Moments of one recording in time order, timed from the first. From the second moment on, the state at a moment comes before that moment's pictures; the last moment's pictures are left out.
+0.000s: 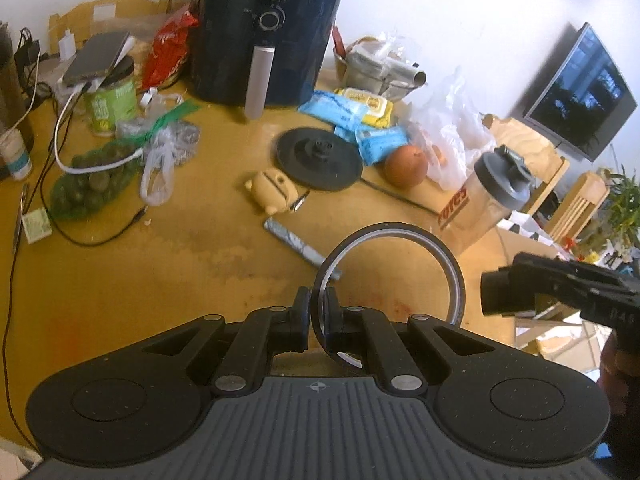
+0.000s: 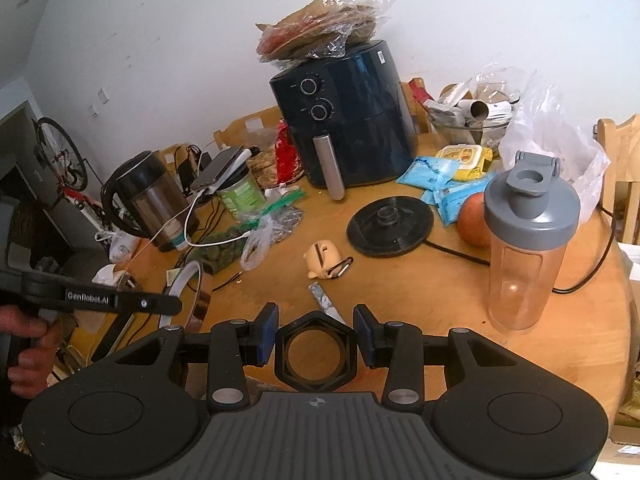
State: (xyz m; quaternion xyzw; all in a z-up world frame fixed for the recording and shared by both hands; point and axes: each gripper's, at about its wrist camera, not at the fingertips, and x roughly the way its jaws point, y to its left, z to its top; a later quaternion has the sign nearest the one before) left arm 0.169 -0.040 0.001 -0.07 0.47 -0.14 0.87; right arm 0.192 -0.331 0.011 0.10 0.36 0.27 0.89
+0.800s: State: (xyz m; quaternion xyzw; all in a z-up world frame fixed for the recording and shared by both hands) left arm 0.119 -0.081 -0.017 -0.05 0.48 -0.18 0.85; right arm 0.167 -0.338 0.001 0.10 0.38 0.28 0.88
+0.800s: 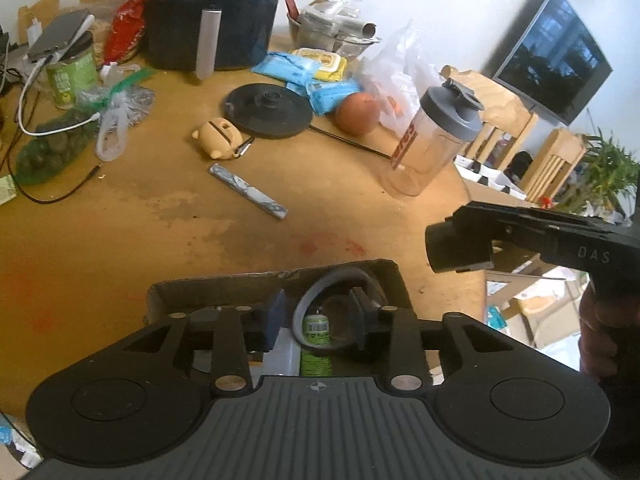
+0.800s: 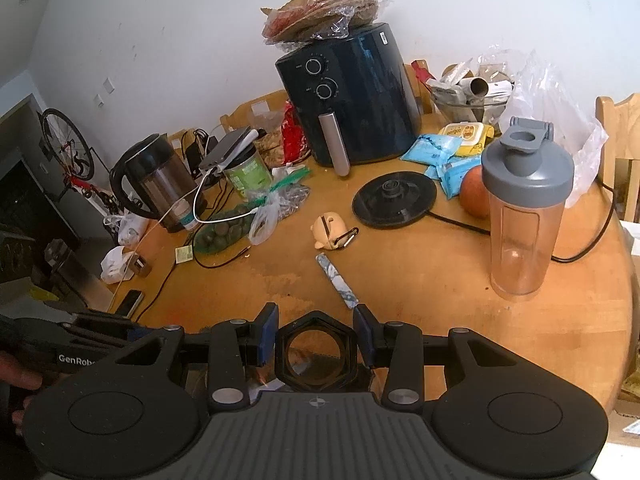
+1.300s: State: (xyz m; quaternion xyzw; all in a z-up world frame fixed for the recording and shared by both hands) left arm 0.105 -0.066 -0.017 -0.07 0.48 -0.15 0.86; right arm 0.157 -0.318 0.003 0.08 0.38 0.30 0.87
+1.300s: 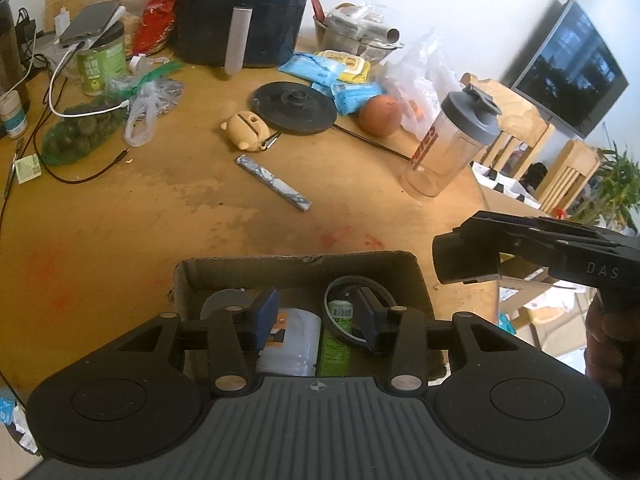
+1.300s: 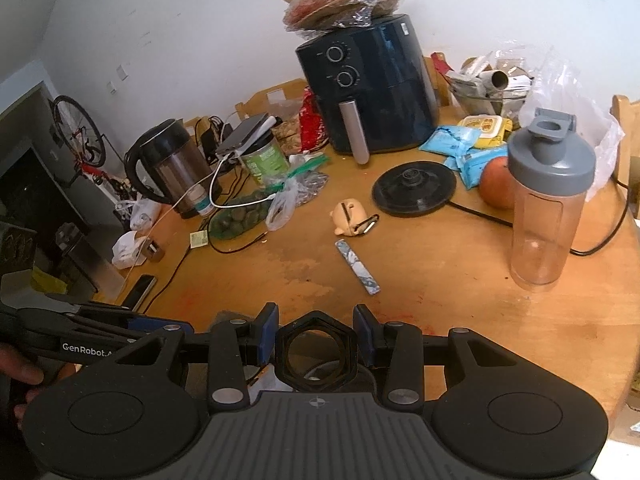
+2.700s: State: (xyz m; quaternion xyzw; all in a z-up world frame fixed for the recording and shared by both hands) left arm 0.144 -0.049 -0.010 -0.07 0.47 -0.16 0.87; right arm 0.195 -0.296 -0.001 0.05 0.40 0.25 0.88
